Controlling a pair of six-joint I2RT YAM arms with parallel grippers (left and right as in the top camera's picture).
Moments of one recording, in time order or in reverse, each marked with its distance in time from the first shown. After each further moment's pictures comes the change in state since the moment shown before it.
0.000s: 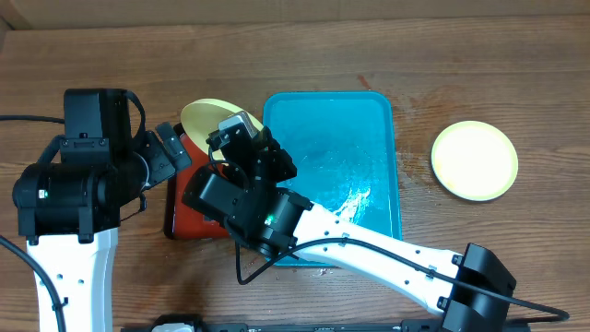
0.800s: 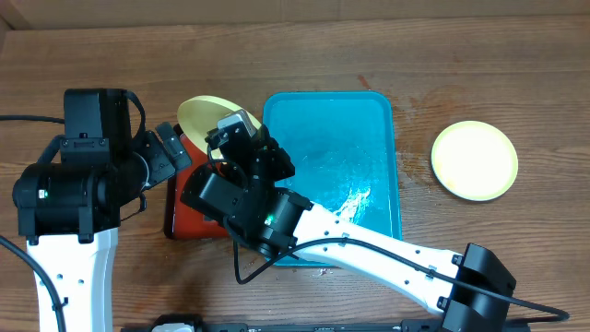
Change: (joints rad) left arm 0.000 0.000 0.000 0.000 0.000 0.000; right arm 0.000 0.000 0.000 0.037 0.000 0.000
